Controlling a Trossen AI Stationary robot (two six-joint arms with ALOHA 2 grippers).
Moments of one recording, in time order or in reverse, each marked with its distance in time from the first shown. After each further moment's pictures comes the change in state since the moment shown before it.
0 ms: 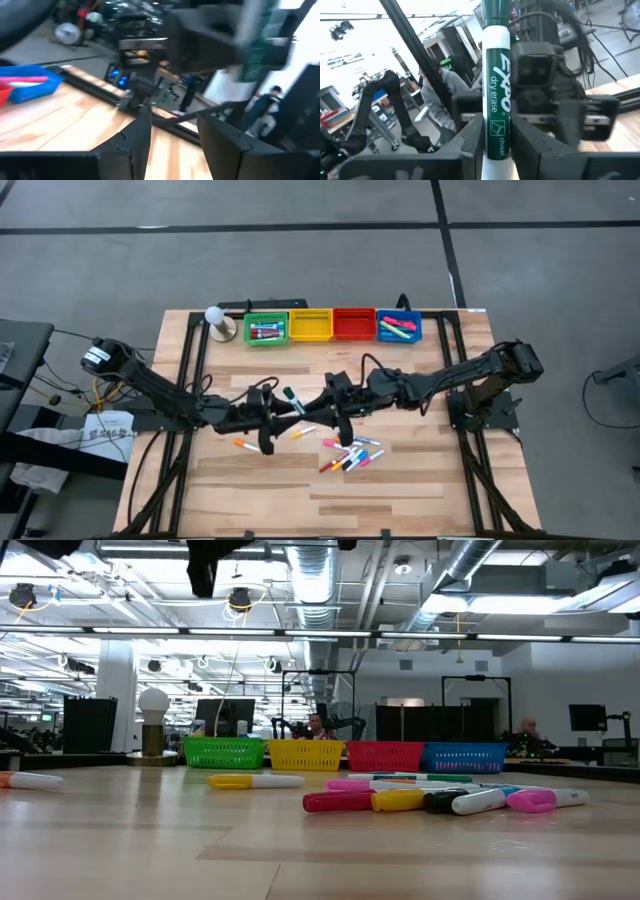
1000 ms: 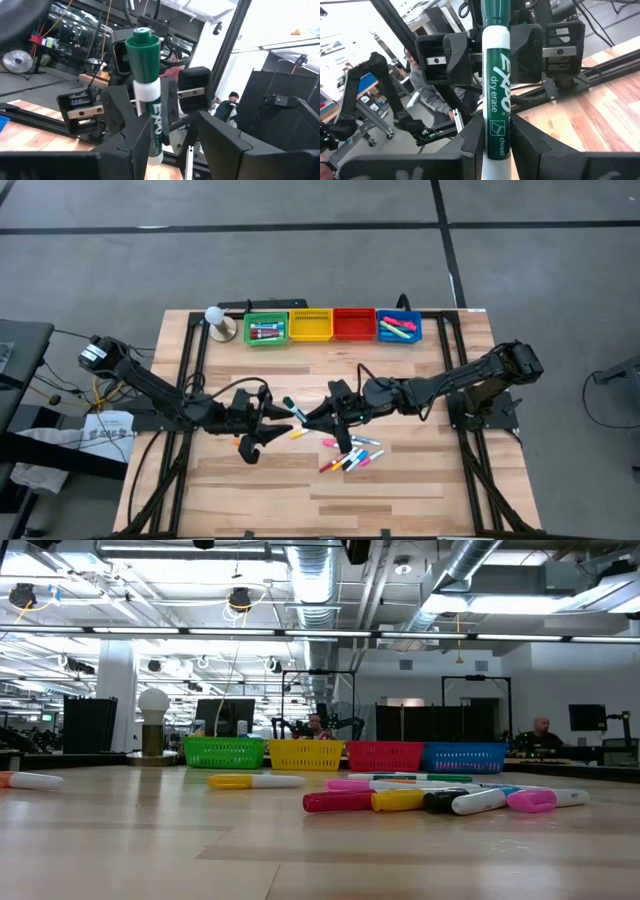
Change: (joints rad) left arm -0.048 -0.052 0.000 0.141 0.126 0.145; right arm 0.043 0.003 0.000 -0.127 0.054 0.052
